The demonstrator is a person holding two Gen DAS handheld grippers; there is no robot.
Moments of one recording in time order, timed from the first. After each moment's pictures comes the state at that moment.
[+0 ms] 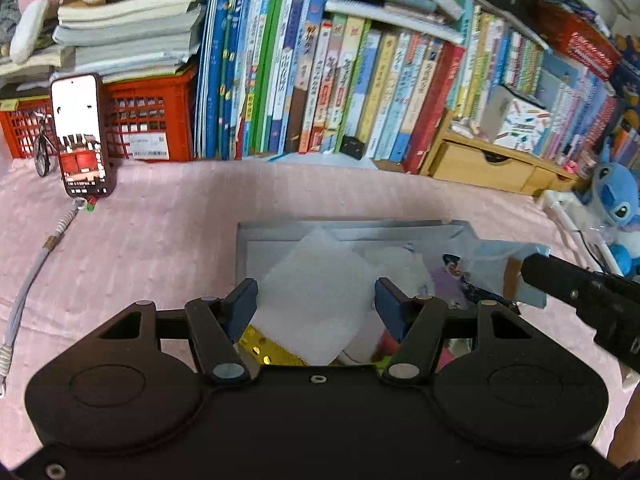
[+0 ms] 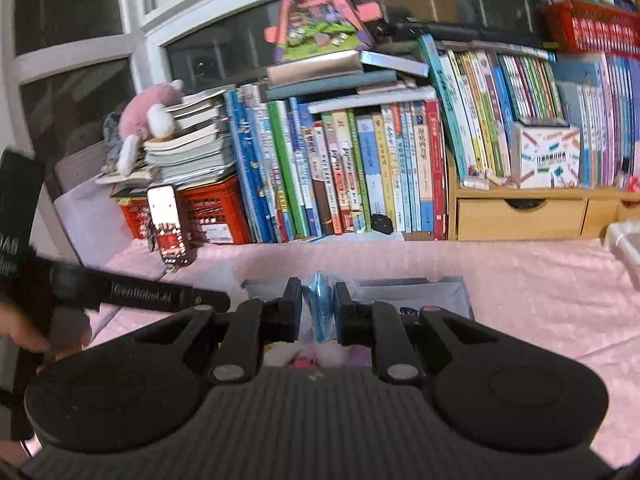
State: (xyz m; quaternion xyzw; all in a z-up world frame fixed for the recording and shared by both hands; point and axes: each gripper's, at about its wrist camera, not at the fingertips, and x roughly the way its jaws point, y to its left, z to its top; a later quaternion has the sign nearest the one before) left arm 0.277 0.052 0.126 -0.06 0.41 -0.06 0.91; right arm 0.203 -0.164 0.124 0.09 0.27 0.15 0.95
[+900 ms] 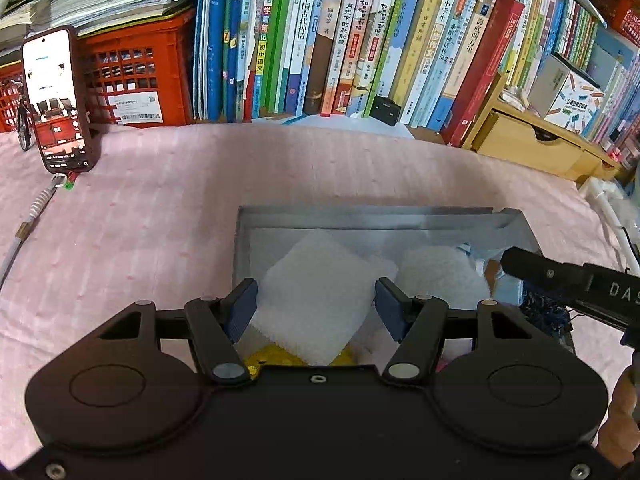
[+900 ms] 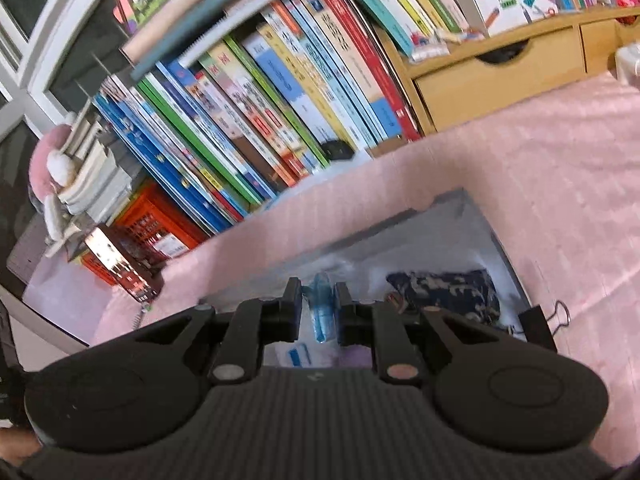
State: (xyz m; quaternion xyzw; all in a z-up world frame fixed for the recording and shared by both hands) left arm 0.339 0.049 0.076 -0.06 0.46 -0.03 0.89; right arm 0.296 -0.193 0.049 0.26 0.38 0.11 0.88
